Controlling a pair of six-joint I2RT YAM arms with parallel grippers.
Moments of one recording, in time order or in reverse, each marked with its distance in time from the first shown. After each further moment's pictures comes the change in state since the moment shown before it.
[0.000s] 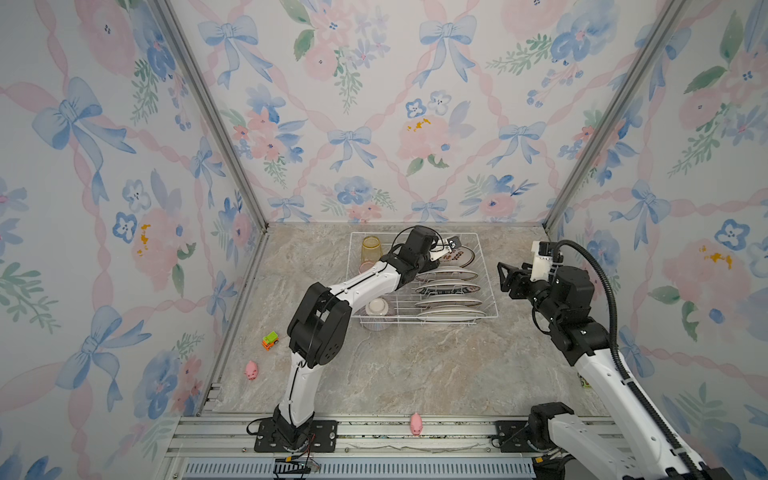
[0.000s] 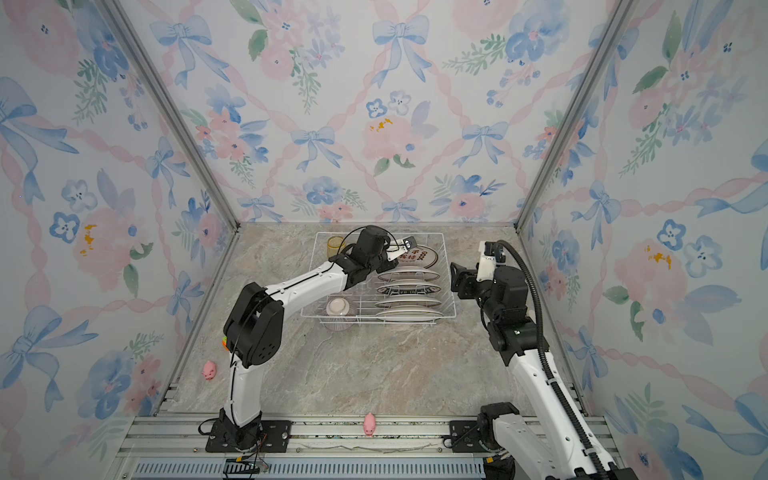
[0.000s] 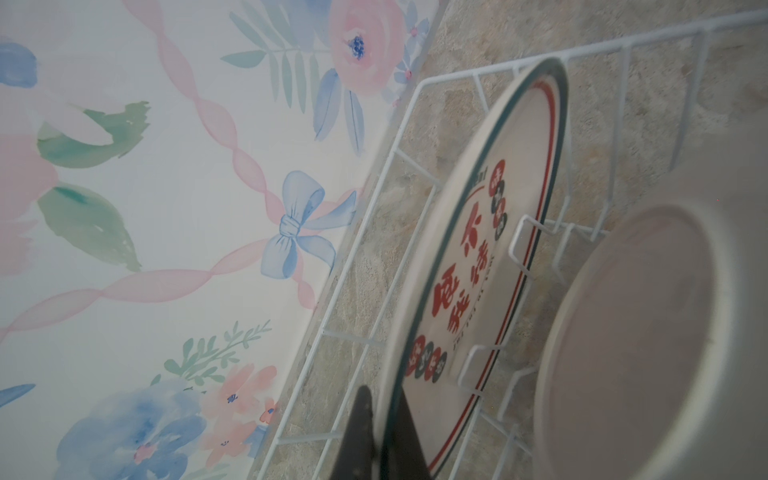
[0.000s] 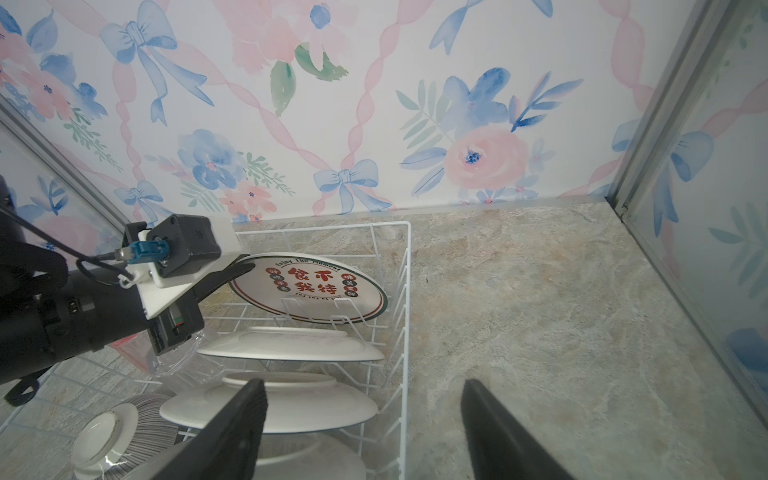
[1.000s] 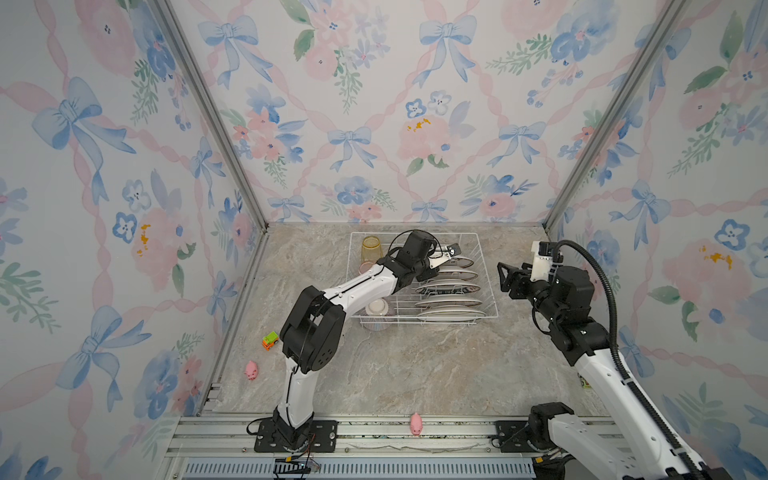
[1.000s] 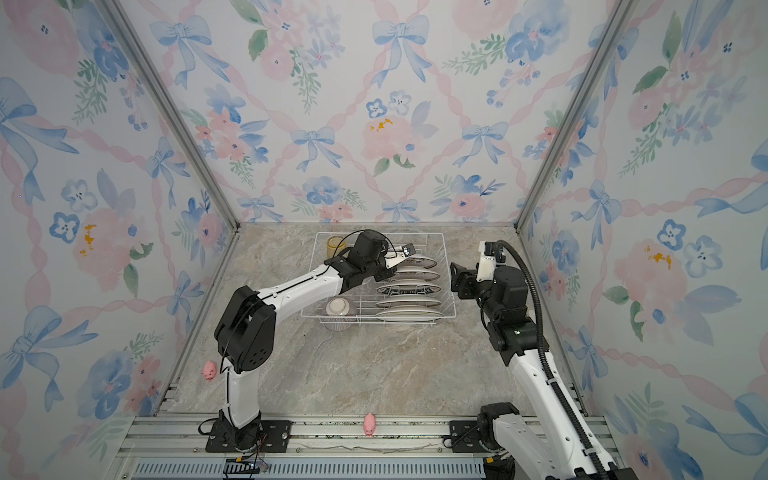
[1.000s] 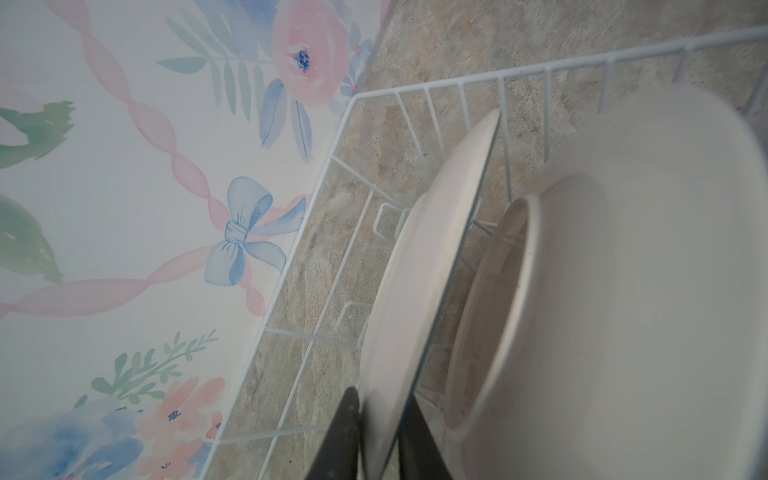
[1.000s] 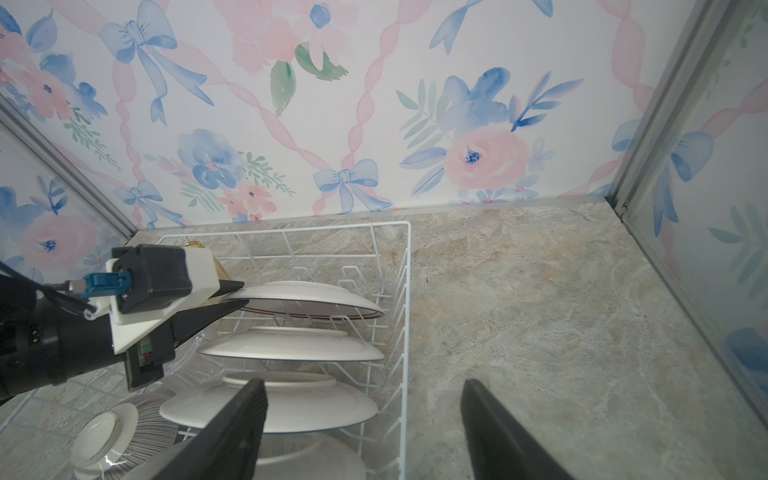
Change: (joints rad) left arm -0.007 -0.055 -0.062 -0.070 0.117 -0.041; right arm 0.000 0.000 0.000 0.000 0.000 -0.001
